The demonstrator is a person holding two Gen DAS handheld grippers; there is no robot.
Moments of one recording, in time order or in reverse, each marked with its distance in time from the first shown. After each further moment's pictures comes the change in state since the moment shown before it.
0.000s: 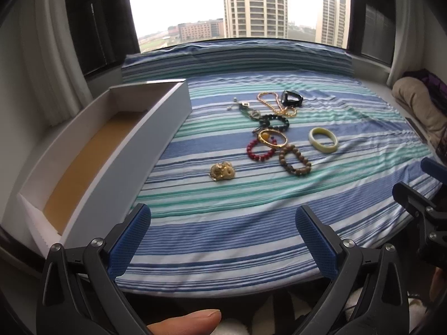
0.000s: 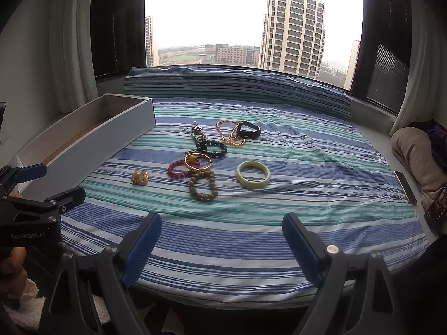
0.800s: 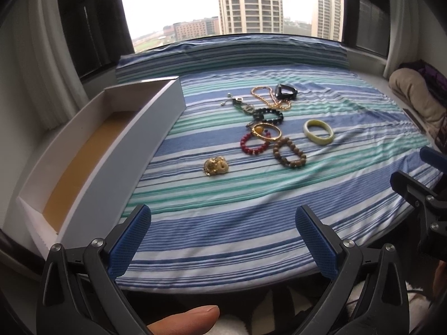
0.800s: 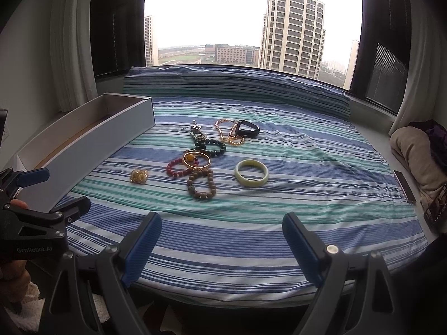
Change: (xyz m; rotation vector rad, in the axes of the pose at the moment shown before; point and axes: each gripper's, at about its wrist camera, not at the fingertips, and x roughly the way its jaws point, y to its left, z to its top) left arm -0.005 -0.014 -0.008 0.036 0.007 0.005; right arm -0.001 -0.002 -0.003 0.003 0.000 -0.004
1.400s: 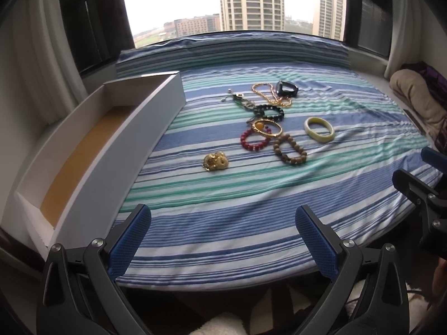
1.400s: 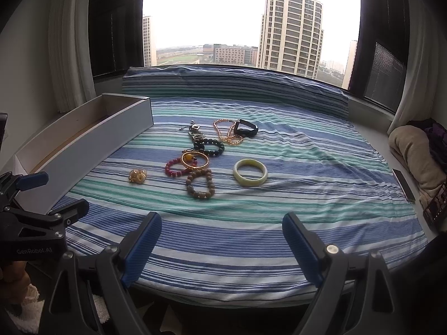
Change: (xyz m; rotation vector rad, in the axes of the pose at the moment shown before) left arm 0.003 0.001 -0.005 -0.015 0.014 -0.009; right arm 0.000 -0.001 -0.002 0.006 -0.001 -0.006
